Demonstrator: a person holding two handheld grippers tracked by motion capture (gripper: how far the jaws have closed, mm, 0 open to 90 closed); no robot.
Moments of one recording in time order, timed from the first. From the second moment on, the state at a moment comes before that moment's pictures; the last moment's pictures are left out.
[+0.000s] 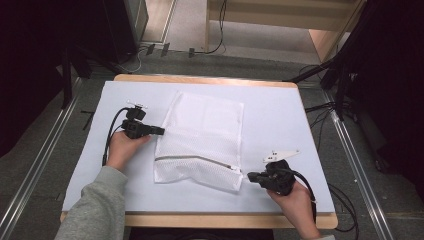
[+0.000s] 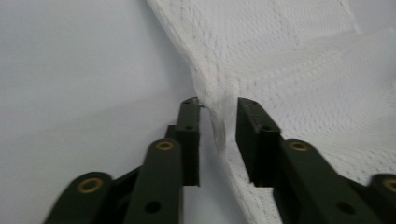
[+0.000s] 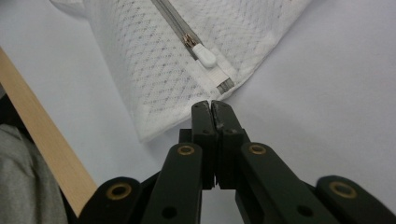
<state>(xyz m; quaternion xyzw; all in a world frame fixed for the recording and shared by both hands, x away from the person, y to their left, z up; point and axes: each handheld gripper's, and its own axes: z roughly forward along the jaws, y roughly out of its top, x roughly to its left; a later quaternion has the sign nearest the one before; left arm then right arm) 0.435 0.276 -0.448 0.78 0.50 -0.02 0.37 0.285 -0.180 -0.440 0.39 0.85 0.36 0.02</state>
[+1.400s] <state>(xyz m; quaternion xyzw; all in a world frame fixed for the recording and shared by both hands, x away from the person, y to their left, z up) 0.388 0.265 -0.456 0.79 0.50 -0.02 0.35 0.416 -0.136 -0.471 0.46 0.81 0.36 0.07</state>
